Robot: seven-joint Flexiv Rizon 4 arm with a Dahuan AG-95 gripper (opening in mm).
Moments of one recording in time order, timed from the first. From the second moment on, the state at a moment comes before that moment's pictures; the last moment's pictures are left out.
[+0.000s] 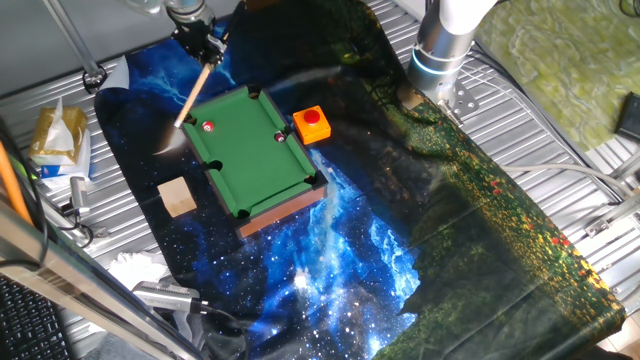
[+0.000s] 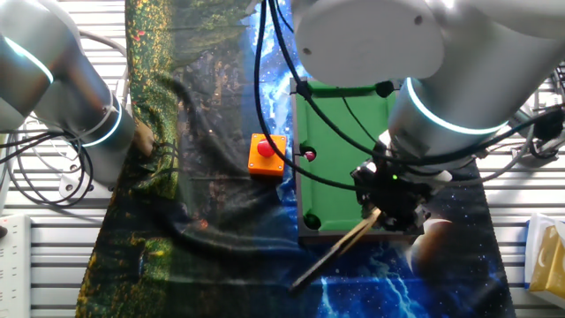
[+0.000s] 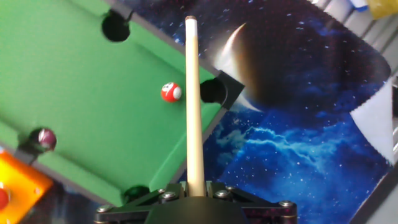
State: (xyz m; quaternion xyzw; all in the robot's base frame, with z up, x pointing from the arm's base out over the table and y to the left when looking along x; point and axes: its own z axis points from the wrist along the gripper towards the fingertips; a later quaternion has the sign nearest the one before) arm 0.504 -0.203 0.184 0.37 -0.93 0.06 0.06
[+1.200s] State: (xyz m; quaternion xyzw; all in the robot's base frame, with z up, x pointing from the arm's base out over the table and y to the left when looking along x) arm 0.471 -0.298 0.151 0.48 -0.88 0.06 0.03
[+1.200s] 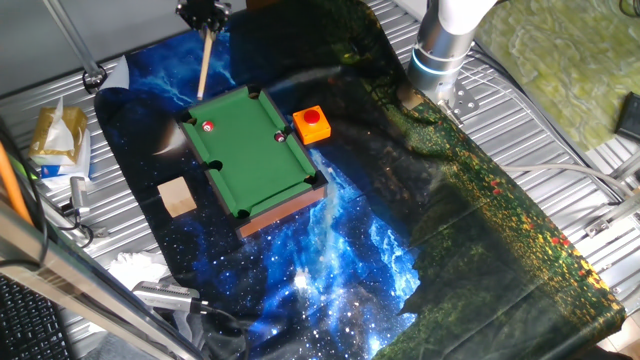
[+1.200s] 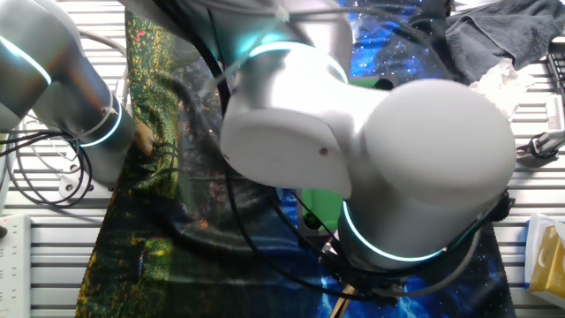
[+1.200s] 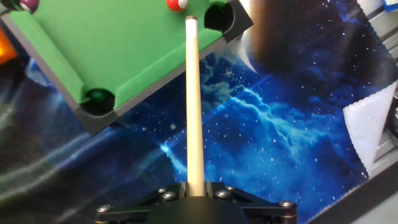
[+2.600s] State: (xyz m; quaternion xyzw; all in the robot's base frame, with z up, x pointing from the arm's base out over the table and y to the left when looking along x) arm 0.477 -0.274 0.123 0.44 -0.89 0.07 0.03
